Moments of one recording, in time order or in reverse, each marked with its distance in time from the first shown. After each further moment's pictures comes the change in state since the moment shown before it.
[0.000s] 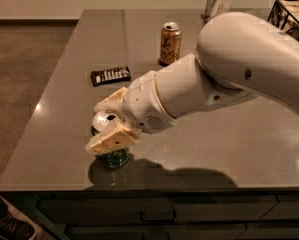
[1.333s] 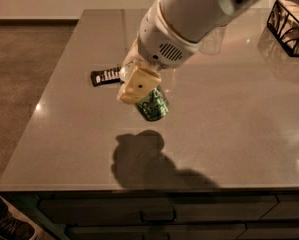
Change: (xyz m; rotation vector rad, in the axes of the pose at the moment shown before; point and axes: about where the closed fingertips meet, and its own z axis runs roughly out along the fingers) arm -0.019 -0.069 -0.081 0.154 0.349 -0.041
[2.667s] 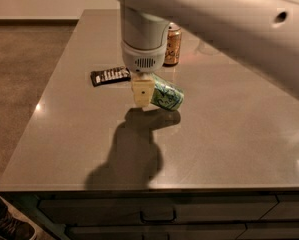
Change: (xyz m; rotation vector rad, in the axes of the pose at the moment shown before) arm 0.061 -0.053 0.063 -0.003 0.512 -0.160
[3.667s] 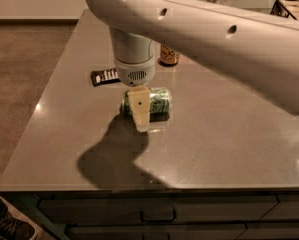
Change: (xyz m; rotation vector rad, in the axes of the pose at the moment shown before) arm -0.006 0.006 0.045 -0.098 0.075 -0.070
